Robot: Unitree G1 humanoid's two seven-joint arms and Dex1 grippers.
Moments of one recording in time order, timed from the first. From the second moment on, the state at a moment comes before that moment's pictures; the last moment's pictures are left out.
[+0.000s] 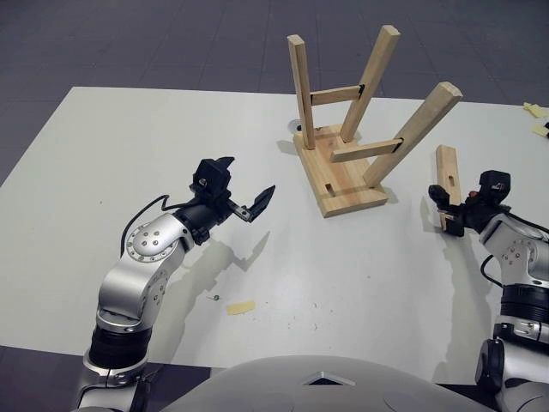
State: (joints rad) left arm -0.05 0.40 -0.07 -0.55 -0.34 0.60 -0.40; right arm -0.21 -0.58 -0.36 0.19 0.44 0.78 0.20
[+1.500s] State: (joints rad) left arm -0.43 0.19 0.41 -0.51 -1.16 0.81 -0.05; right arm -0.42 -0.49 -0.30 -0.04 0.22 0.02 0.24
